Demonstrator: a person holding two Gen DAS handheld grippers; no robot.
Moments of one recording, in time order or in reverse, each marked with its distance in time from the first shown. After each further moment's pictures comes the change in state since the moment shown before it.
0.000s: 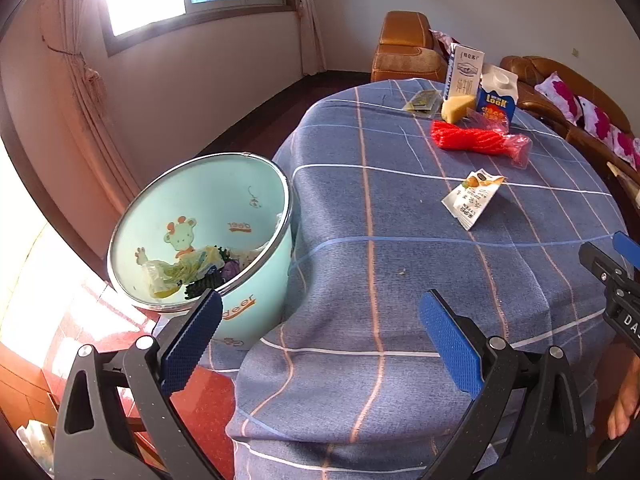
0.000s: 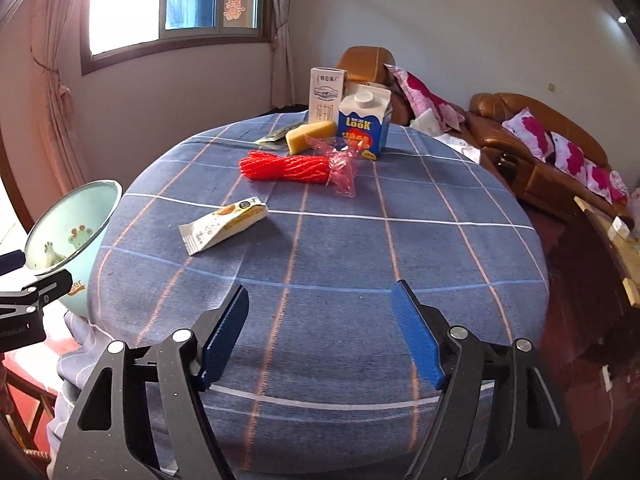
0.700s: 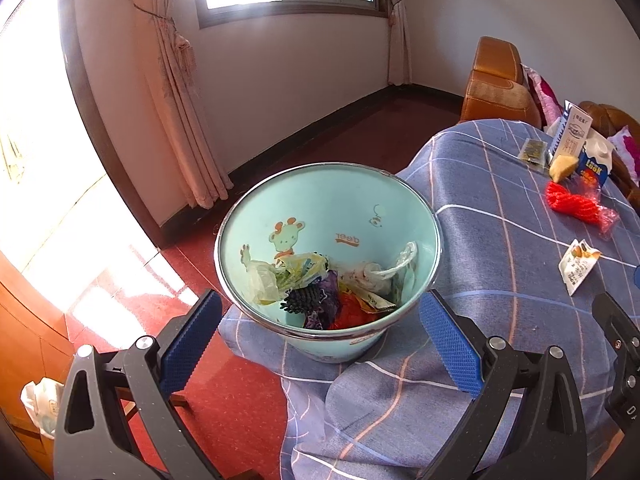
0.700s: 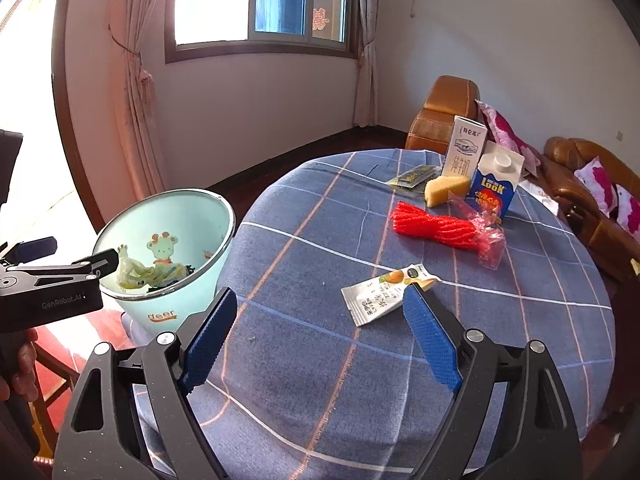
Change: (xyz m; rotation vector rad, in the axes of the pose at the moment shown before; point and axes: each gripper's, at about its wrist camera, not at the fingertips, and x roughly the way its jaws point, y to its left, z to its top) left arm -0.005 0.095 0.014 -0.209 -0.011 0.213; right arm -0.005 0.117 0.039 -0.186 -0.071 0.232
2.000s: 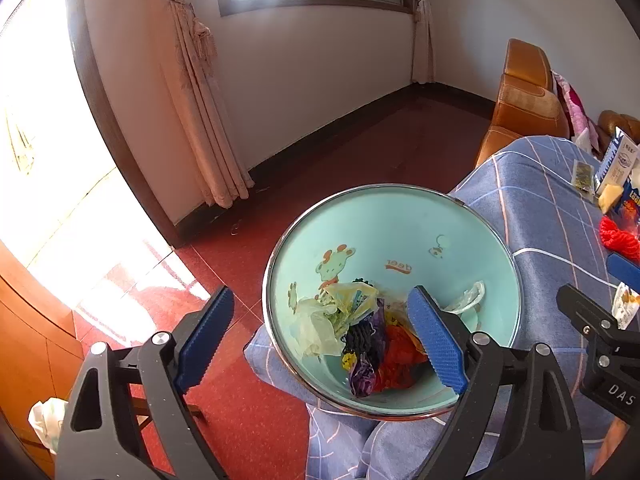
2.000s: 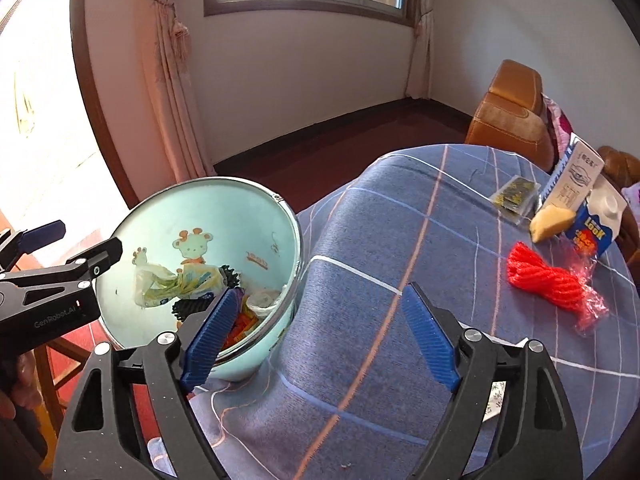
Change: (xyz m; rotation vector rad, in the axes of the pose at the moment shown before) left arm 0.051 0.054 0.039 -0.047 0.025 0.062; right arm 0.101 0.062 0.059 -0.062 0.152 0.131
